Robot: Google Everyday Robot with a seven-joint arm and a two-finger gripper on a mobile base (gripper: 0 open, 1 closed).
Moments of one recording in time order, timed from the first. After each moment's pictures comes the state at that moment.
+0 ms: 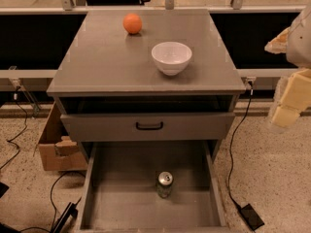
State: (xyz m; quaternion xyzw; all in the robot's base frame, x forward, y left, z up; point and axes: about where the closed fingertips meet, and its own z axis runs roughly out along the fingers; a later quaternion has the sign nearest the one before) arm 0.438 -0.217 0.976 -0.60 0.78 -0.03 0.16
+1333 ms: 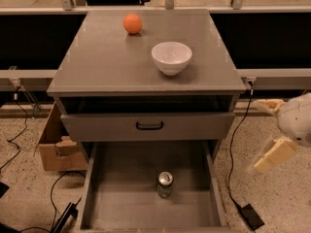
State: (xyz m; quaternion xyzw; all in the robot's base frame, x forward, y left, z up) arm 0.439 -0.232 0.833 -0.56 0.76 0.12 0.29
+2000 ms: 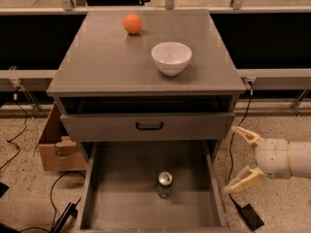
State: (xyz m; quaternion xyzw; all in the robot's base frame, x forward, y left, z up) arm 0.453 -0.211 0.715 -0.54 0.68 0.20 0.44
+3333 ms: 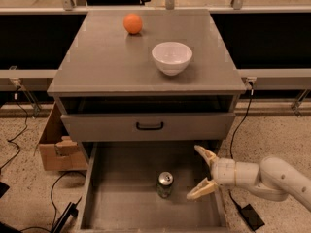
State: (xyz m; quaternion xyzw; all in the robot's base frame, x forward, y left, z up) arm 0.497 -0.135 0.565 -0.50 0.63 0.32 0.50
